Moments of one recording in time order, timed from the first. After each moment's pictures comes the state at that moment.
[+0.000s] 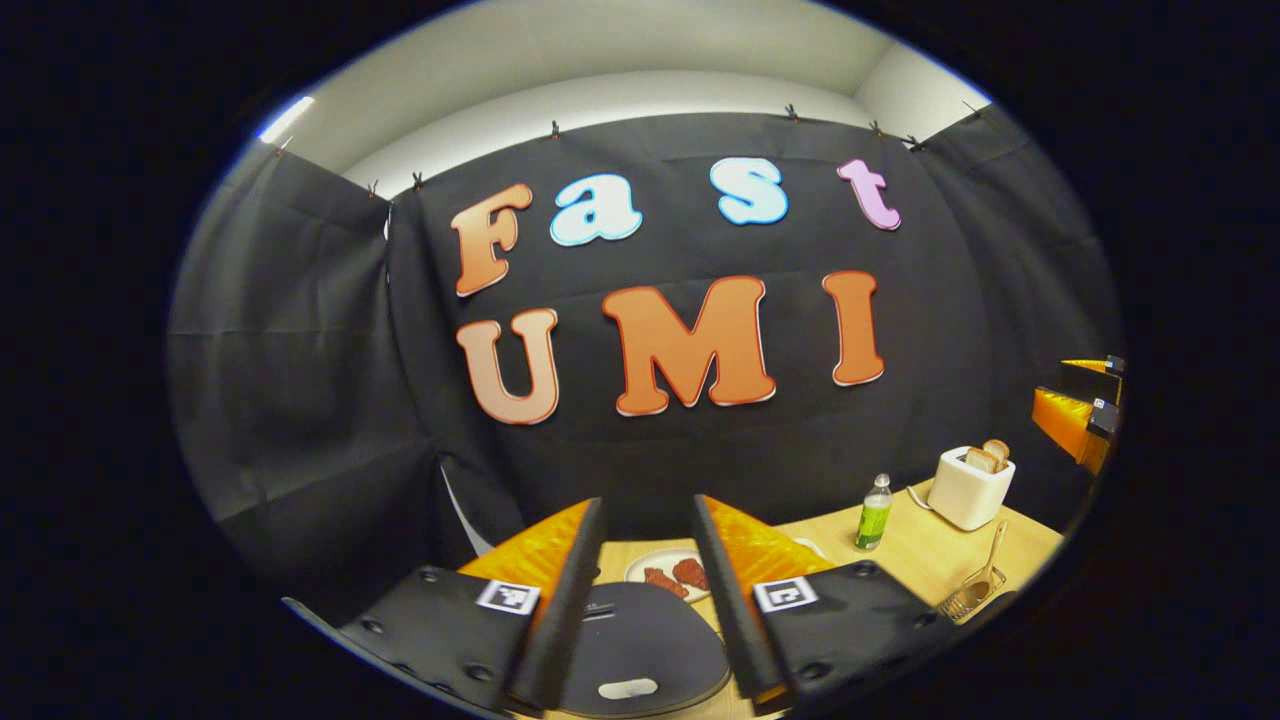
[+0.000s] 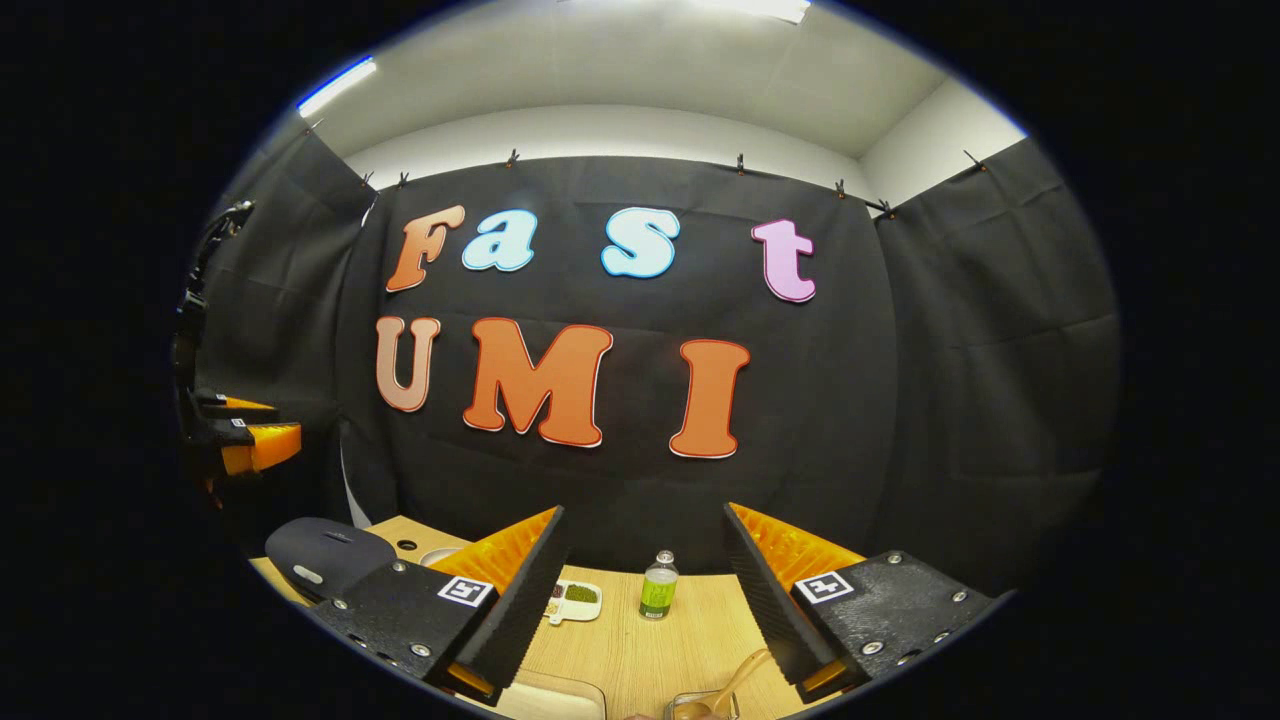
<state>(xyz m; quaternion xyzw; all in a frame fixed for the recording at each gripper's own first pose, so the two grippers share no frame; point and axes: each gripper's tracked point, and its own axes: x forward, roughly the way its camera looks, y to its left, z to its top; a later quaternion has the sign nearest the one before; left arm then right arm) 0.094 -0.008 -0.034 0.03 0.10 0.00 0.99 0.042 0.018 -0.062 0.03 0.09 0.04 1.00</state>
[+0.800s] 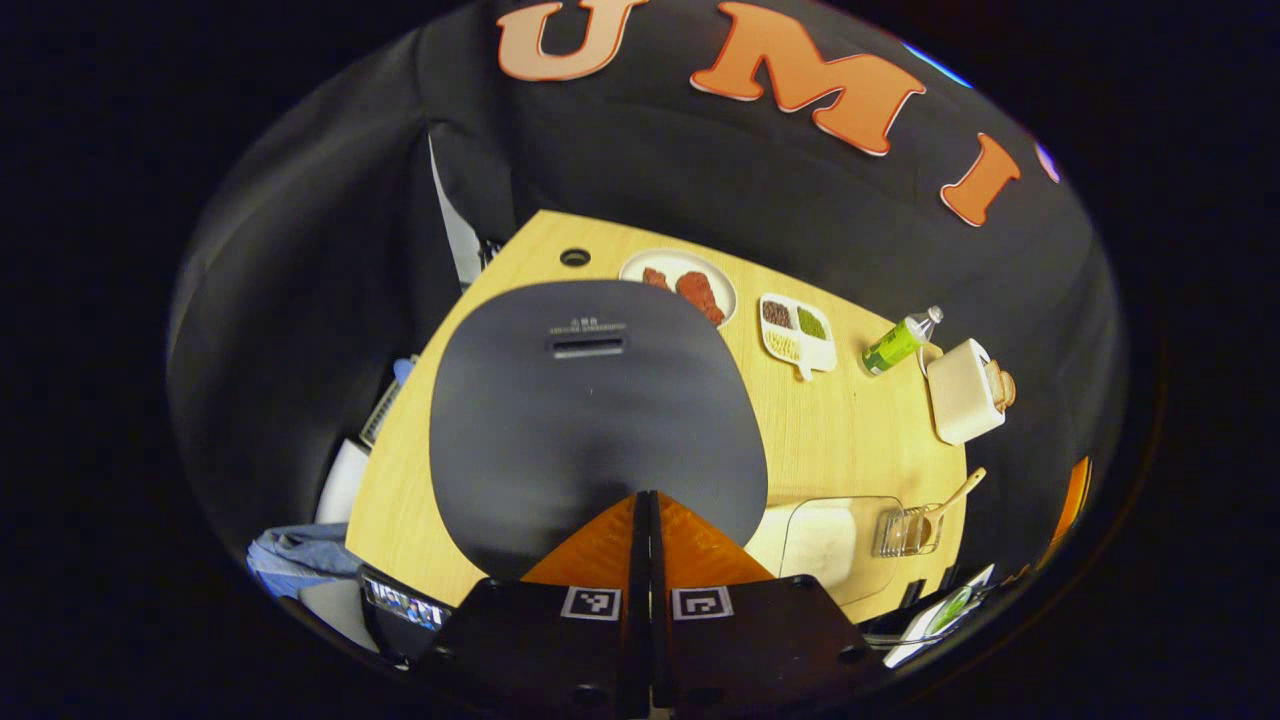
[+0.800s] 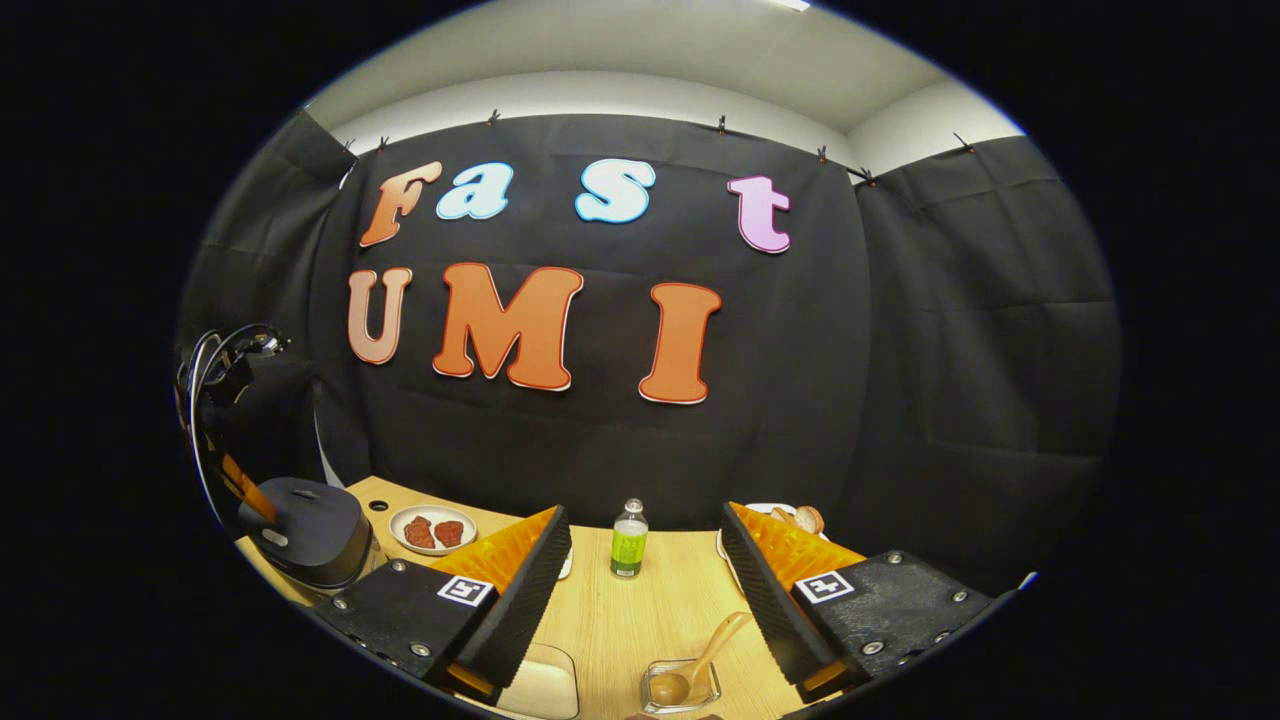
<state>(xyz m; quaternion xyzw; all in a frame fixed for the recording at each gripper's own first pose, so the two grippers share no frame) 0.045 0.019 -0.227 -0.15 0.57 0.01 0.81 0.024 -0.006 -0.123 0.01 0.16 0.00 0.99</state>
